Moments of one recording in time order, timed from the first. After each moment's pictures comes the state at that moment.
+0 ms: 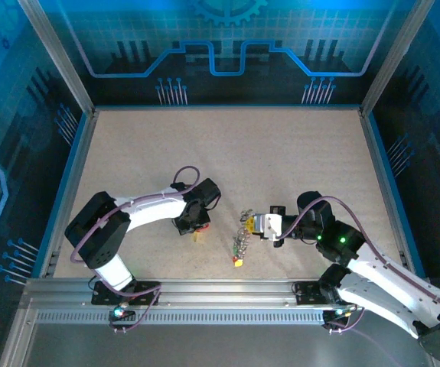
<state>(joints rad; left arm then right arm) -0.73 1.66 0.96 -0.78 -0.08 -1.19 0.74 0.71 0.56 -0.28 -0.50 -0.70</state>
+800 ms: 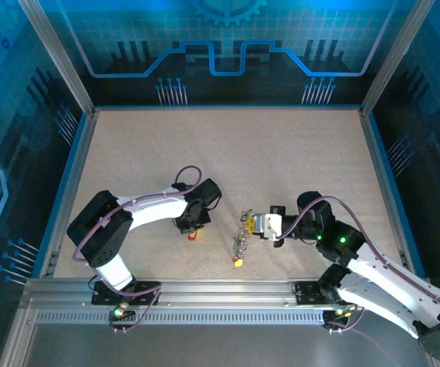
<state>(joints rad) -0.73 1.68 0.96 -0.76 -0.10 -1.15 0.74 0.71 0.56 -0.28 -0.50 -0.70</state>
